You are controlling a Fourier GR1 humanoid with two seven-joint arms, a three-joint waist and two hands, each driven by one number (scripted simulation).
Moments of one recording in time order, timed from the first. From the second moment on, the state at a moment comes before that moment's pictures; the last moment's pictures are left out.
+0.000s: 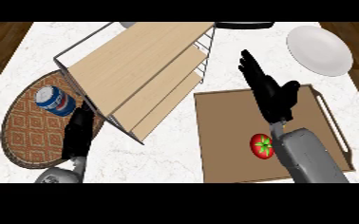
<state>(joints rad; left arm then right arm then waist) -0.08 0.29 -0.29 -1.49 0.04 0.42 0.02 -0.36 -0.26 0.29 -1.35 -0.28 -0.16 0.04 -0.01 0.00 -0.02</state>
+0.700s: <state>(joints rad) 0.01 0.37 -0.29 -1.42 0.14 0.21 0.03 -0.02 -0.55 -0.07 -1.28 -0.18 -0.51 0.05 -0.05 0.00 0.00</state>
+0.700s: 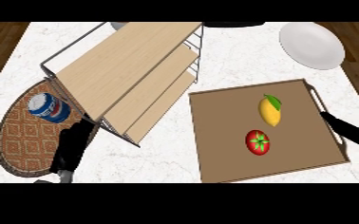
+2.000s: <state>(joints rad) -0.07 0.34 -0.29 -1.33 0.12 0.08 0.01 -0.24 -0.90 0.36 -1.67 0.25 -0.11 1.05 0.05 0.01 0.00</state>
